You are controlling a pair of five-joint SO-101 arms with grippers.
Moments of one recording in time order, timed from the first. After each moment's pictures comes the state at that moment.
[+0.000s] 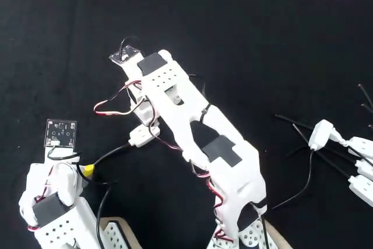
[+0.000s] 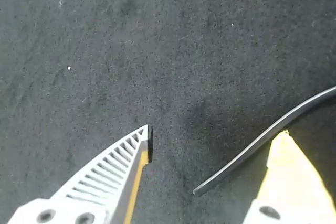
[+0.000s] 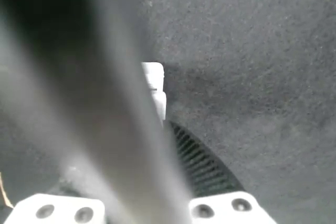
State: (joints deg) left arm -36.6 -104.2 91.7 76.1 -35.1; right arm -36.1 27.9 -15.6 89.8 4.2
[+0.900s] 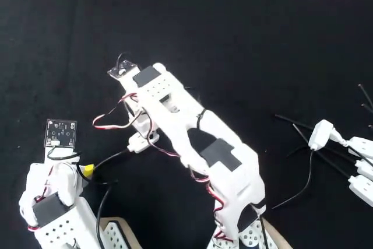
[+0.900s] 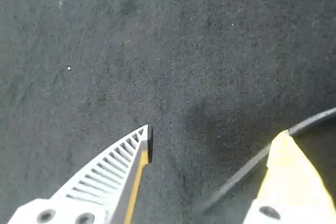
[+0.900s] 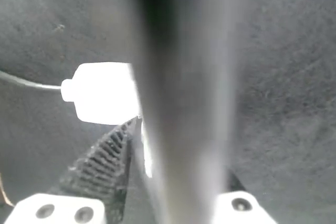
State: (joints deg) left arm -36.6 -104.2 91.7 76.1 -35.1; right arm -38.1 26.8 -5.8 84.9 2.9
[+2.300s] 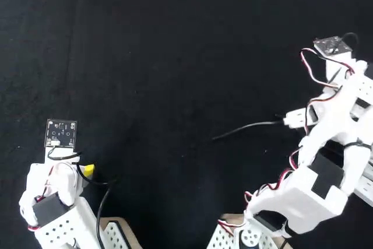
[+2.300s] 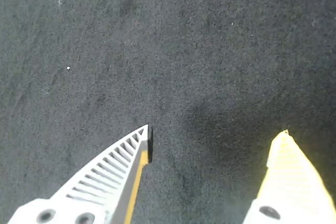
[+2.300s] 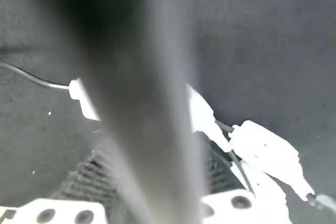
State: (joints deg) left arm -36.6 -104.2 91.9 76.1 -35.1; right arm 36.9 8.7 -0.7 81.6 50.4
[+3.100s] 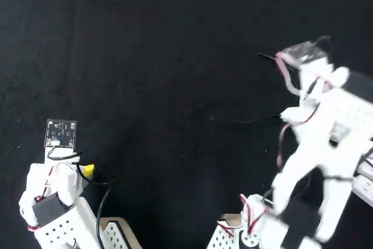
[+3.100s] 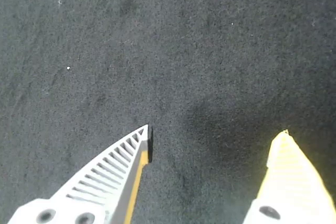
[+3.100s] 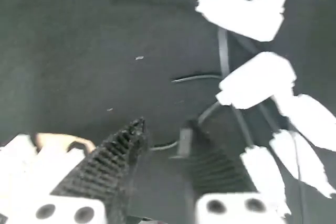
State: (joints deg) left arm -36.6 -104.2 91.9 76.1 -35.1; right arm 27.7 -20.2 15.8 97.7 49.2
